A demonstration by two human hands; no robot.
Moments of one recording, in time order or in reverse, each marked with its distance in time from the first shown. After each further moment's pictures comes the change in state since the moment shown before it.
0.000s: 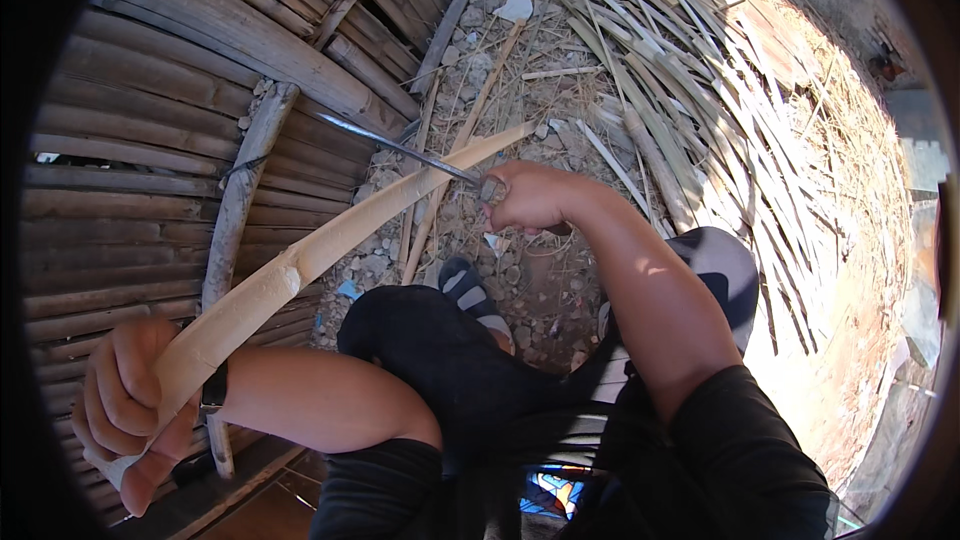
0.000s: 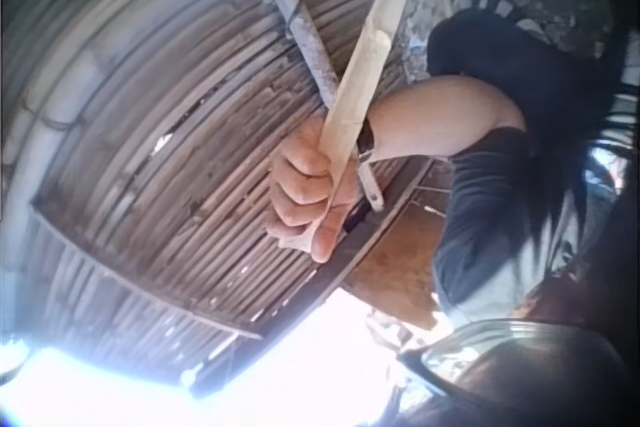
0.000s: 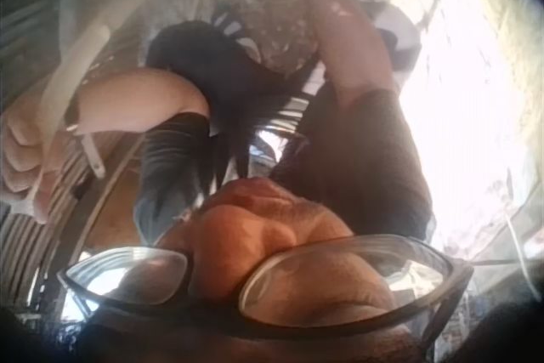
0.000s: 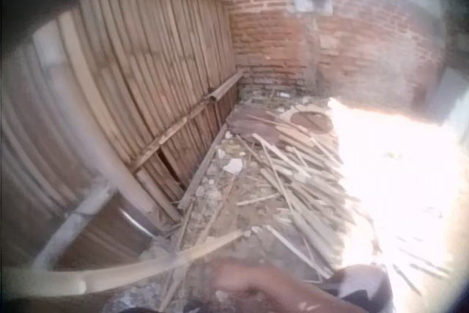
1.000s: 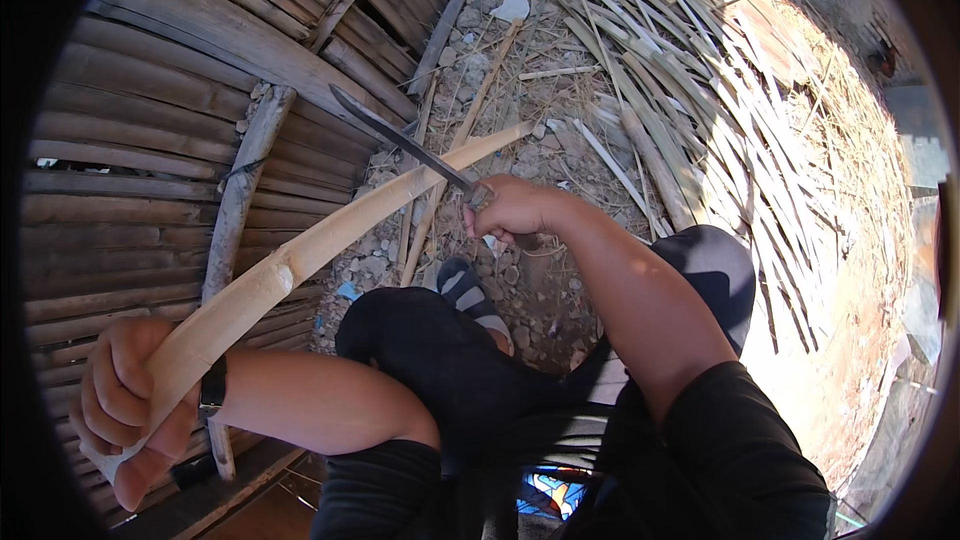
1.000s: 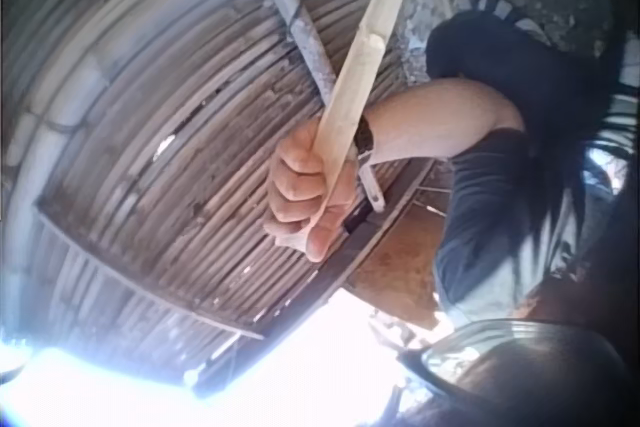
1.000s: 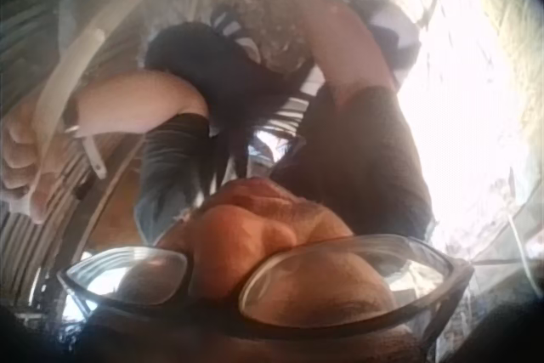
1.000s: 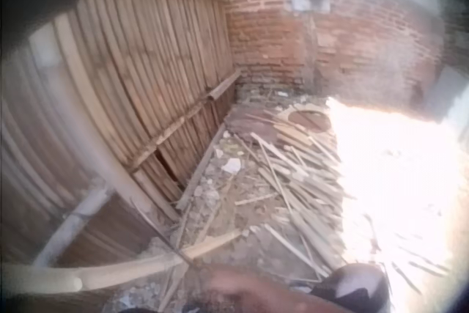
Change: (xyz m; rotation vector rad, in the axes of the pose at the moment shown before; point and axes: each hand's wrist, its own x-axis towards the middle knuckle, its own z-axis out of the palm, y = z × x) left_hand -0.003 0.012 -0.007 0.138 0.080 0.028; right_hand 0.031 0.033 0.020 0.322 -0.076 -0.067
